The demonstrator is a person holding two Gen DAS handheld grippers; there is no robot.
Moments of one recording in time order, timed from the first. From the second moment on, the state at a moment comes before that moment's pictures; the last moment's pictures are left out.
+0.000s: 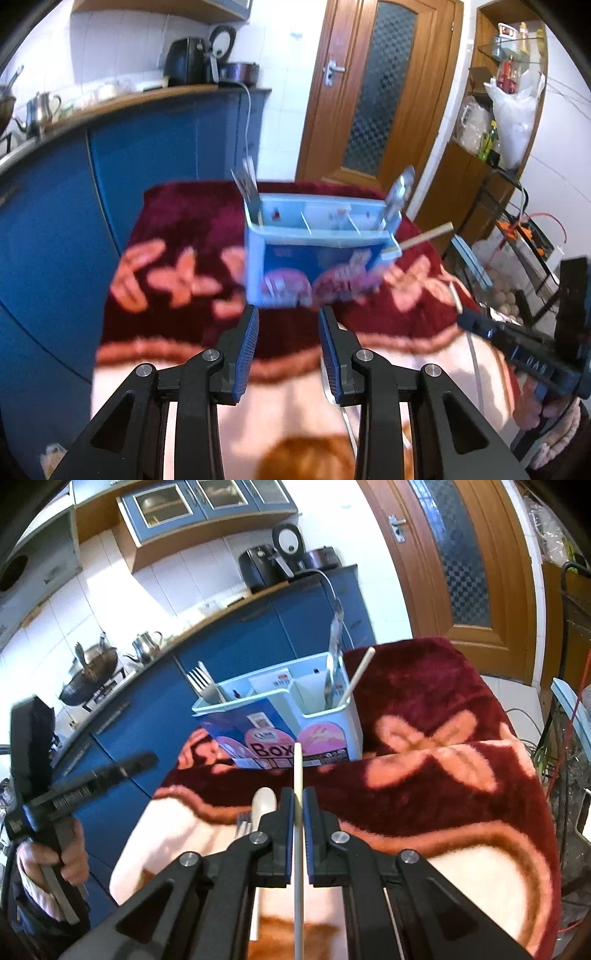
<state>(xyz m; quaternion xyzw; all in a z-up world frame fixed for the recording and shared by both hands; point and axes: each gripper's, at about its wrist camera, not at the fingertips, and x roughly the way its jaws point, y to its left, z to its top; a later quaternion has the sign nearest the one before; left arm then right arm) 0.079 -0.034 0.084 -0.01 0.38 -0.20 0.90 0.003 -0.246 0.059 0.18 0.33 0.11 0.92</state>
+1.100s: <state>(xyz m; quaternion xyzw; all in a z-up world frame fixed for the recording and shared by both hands) 0.066 -0.088 -0.015 0.02 0.53 -0.22 0.82 -0.031 -0.244 0.065 0.18 0.31 0.12 0.93</state>
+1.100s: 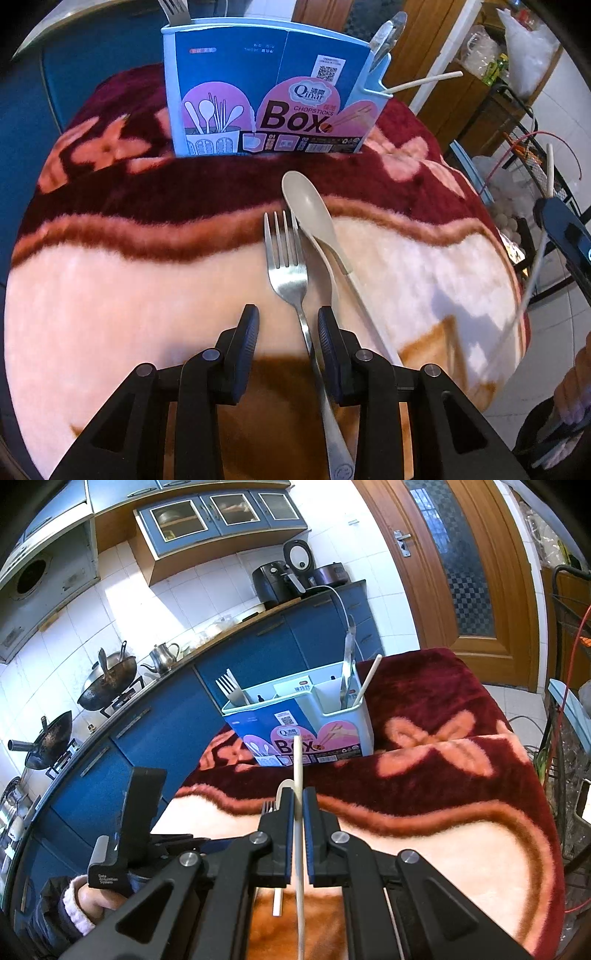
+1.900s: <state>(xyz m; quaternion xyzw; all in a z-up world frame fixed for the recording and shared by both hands) 0.035 -0.031 0.056 -0.08 0.34 -0.24 0.90 -0.025 -0.242 0.084 0.16 0.26 0.11 0.95</state>
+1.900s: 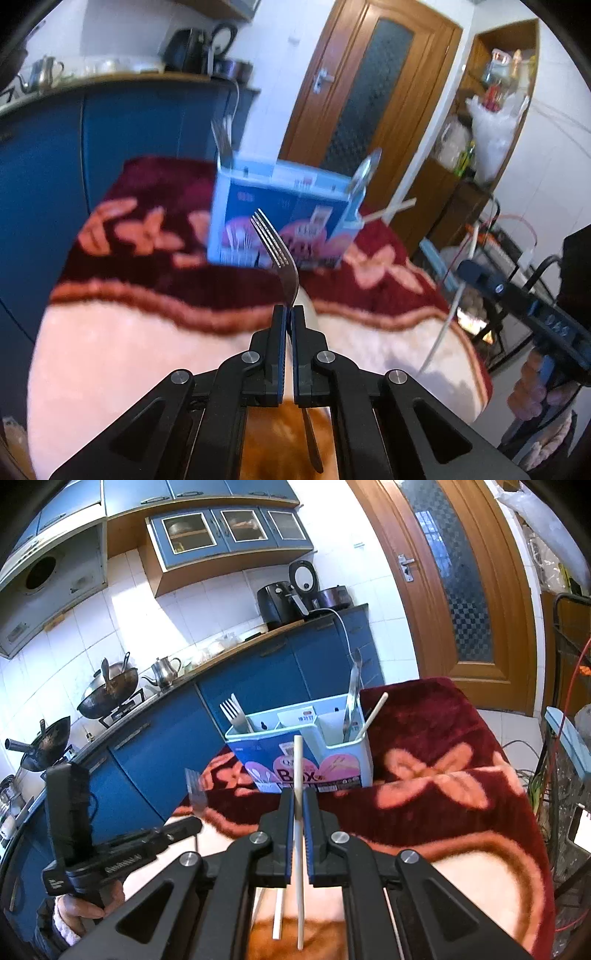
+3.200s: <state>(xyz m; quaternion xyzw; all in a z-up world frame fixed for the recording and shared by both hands) 0.165 -0.048 0.139 -0.07 0.07 -0.14 0.99 0.083 -0.234 0.139 0.07 0.10 0.01 0.99</state>
